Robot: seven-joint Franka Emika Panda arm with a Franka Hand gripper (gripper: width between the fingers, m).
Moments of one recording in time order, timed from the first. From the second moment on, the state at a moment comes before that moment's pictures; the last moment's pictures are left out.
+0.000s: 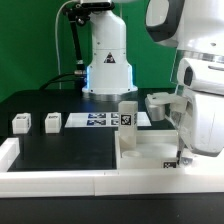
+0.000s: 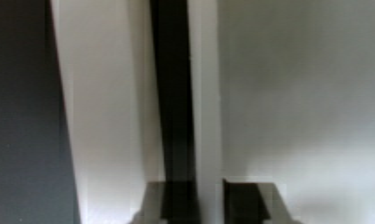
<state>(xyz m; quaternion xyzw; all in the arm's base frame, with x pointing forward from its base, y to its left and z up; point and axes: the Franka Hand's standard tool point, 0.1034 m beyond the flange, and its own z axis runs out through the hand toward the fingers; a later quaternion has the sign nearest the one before) 0.632 0.084 0.027 0.73 0.67 -0.03 0.10</state>
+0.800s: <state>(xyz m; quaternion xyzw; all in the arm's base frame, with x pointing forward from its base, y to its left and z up) 0.604 0.081 0.026 0.73 0.67 -0.08 0.07</state>
